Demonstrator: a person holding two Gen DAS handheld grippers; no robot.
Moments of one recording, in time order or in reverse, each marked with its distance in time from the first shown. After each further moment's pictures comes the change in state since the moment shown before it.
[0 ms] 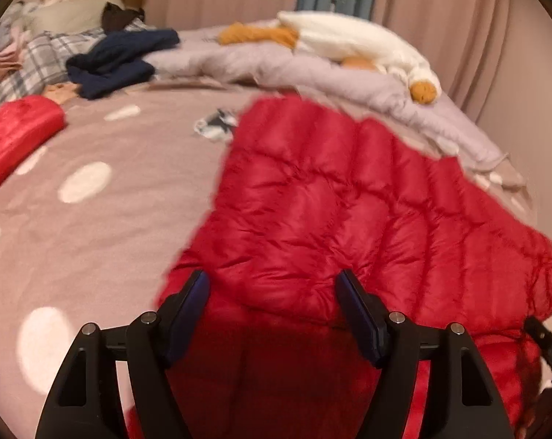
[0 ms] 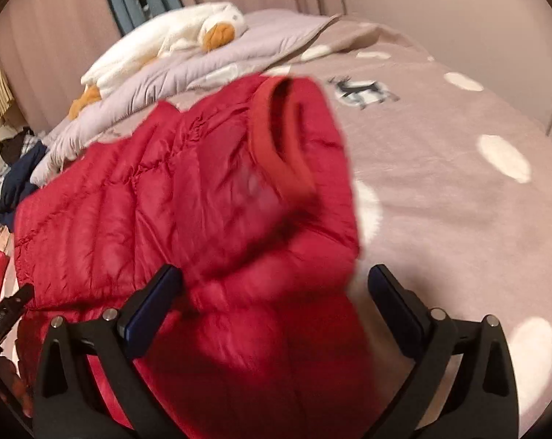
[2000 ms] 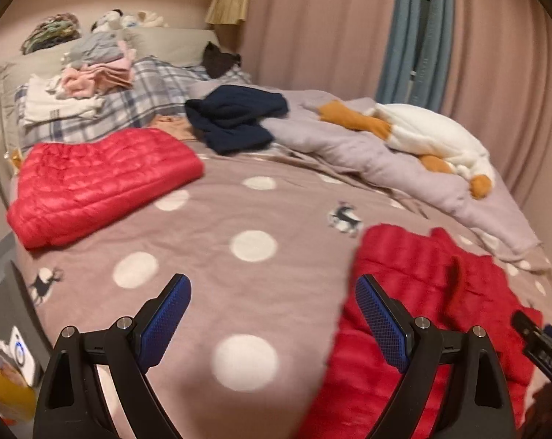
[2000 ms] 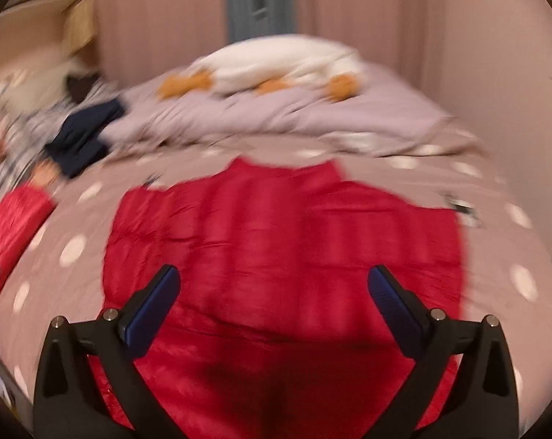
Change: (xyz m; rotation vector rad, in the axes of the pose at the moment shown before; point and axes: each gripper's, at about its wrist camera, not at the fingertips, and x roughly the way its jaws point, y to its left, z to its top) left arm -0.125 0.094 0.025 -0.165 -0.190 0.239; right arm -0.048 0.192 0.020 -0.377 -0.060 0.126
